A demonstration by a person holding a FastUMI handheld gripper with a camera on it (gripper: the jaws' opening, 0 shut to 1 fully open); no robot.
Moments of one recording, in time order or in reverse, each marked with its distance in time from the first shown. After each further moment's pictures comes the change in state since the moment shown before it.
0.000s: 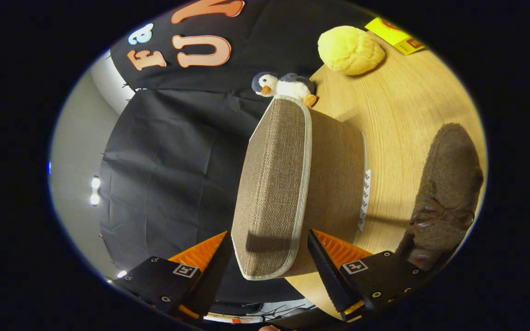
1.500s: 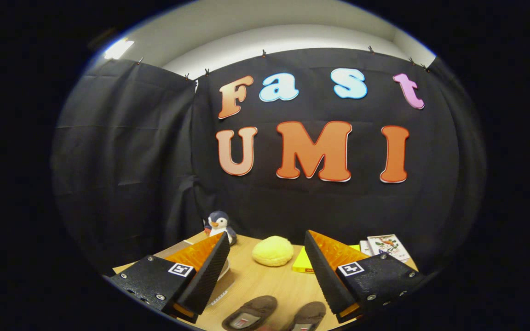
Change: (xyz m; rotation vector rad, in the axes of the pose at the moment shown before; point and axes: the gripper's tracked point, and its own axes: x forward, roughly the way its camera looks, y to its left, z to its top) arm -0.231 0.170 0.117 -1.017 -0.801 -0.691
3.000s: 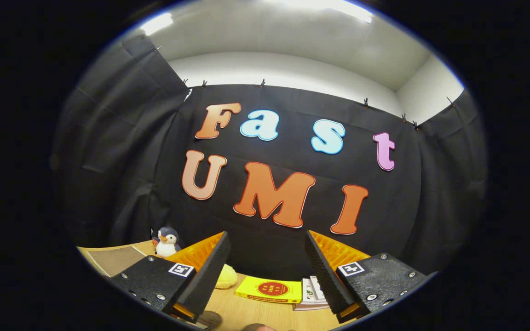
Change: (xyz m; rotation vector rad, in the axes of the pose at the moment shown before) arm -0.028 -0.047 0.094 -0.288 -0.273 -0.293
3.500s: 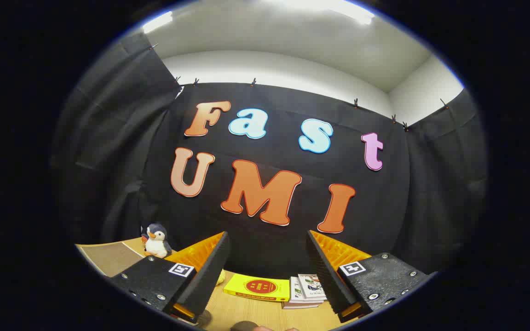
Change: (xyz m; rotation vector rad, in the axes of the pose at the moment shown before) arm -0.011 -0.026 -0.007 -0.021 0.017 -0.065
